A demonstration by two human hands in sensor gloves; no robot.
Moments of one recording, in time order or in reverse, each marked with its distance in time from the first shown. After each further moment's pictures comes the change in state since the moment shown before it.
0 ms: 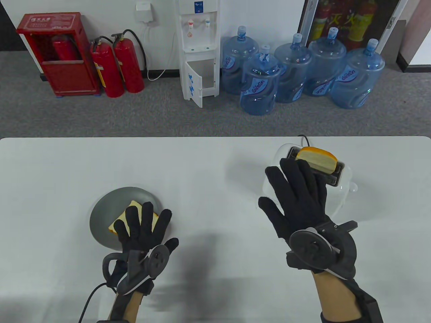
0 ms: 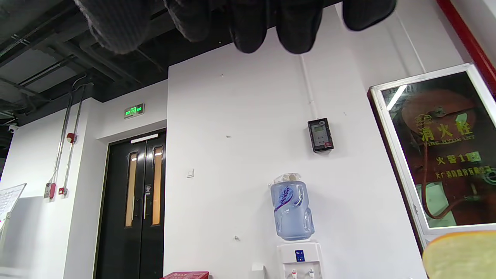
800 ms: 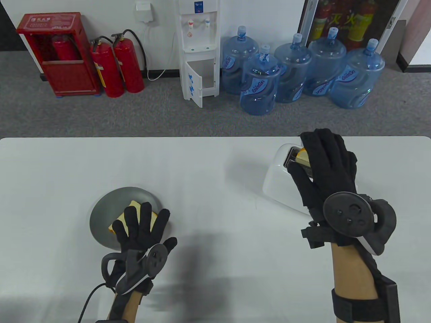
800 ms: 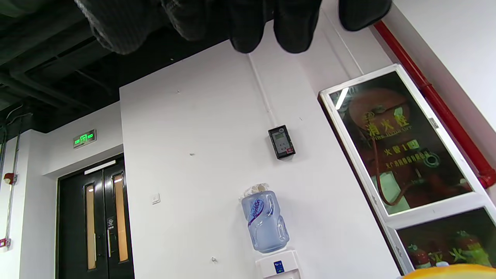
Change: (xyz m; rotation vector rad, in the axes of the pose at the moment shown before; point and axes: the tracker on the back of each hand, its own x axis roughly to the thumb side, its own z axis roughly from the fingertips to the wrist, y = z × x) left_hand -0.004 -0.002 -0.001 -0.004 0.015 0.011; right_hand -0.041 -0.034 -0.039 -0.051 0.185 -0.069
